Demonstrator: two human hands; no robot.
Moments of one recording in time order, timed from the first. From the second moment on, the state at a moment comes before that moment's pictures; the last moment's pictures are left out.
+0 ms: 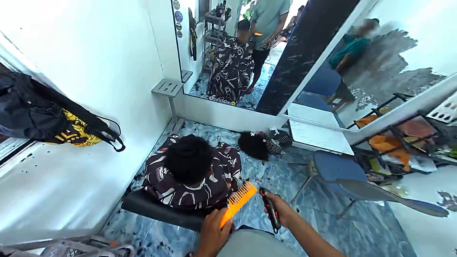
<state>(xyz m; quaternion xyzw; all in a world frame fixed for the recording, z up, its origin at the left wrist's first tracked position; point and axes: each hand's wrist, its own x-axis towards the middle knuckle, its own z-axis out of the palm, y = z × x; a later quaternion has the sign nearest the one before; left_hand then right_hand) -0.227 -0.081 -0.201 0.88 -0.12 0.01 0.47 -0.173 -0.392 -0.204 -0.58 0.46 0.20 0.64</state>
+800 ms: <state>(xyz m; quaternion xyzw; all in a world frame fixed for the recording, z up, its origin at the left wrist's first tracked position) -0.196 -0.017 -0.189 0.94 -0.06 0.25 0.21 -0.096 -0.331 -0.117 -0.78 0.03 0.17 0.61</state>
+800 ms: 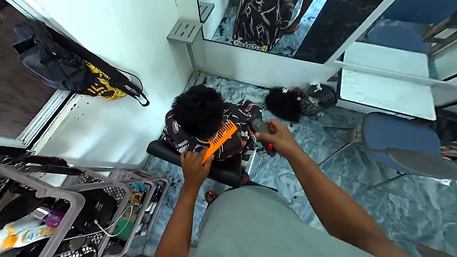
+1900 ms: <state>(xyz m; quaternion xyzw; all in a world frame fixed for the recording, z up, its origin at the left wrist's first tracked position) -0.176 -0.024 -0.154 0.91 -0.03 0.41 0.10 -0.025 -0.264 -0.037 -0.91 -0.29 0.14 0.27</state>
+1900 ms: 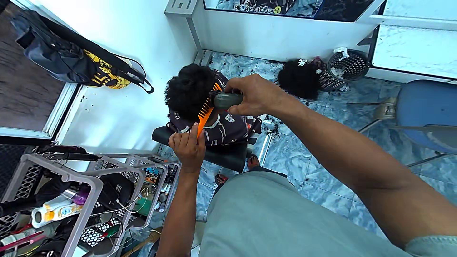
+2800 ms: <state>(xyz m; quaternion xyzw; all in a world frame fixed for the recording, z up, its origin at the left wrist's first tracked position) -0.189 0.020 -0.147 0.95 -0.11 0.28 0.11 -0.048 -0.277 -0.085 -0.90 -0.18 0.19 0.35</state>
